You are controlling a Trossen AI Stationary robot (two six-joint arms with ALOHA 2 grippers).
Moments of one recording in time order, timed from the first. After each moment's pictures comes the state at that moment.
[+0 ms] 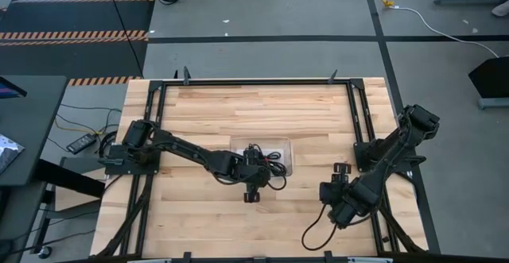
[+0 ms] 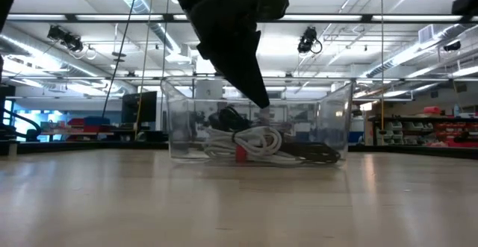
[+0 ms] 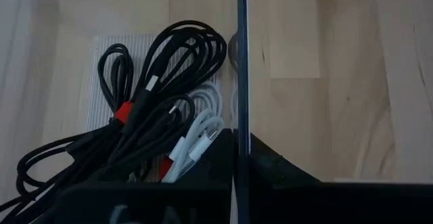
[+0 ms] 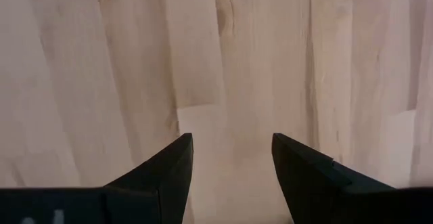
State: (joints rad) left arm -0.26 1.97 1.42 -0.49 -0.24 -0.20; right arm 0.82 1.55 1.12 -1.21 0.25 0.96
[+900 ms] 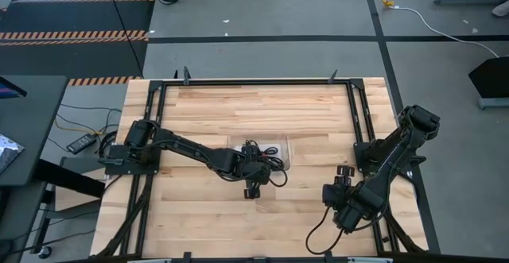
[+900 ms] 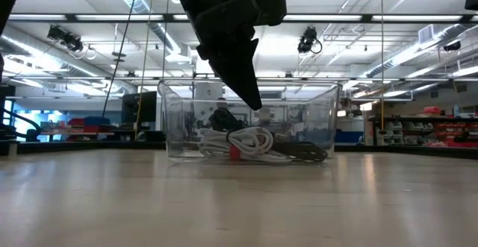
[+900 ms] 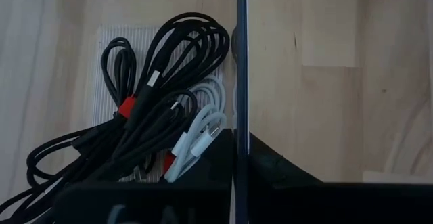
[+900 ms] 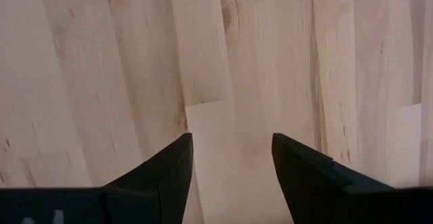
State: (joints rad) left arm -0.24 1.97 1.47 -0.59 -0.28 -0.22; right arm 0.88 1.55 1.12 -1.21 0.27 1.04
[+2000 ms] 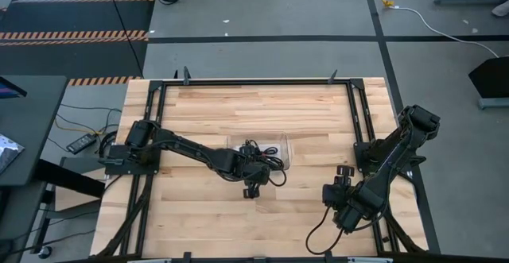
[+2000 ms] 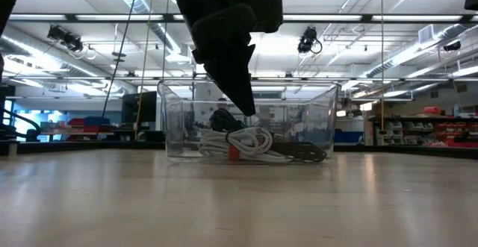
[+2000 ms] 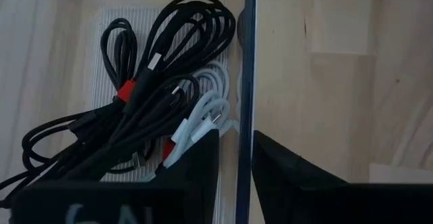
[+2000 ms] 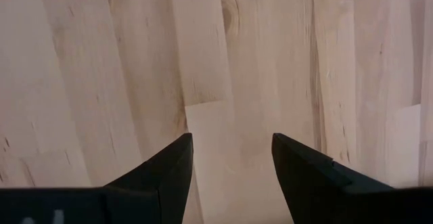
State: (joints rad) left arm -0.24 1.98 1.47 -0.61 -0.28 -0.25; right arm 0.88 1.55 1.12 -1.21 0.27 1.04
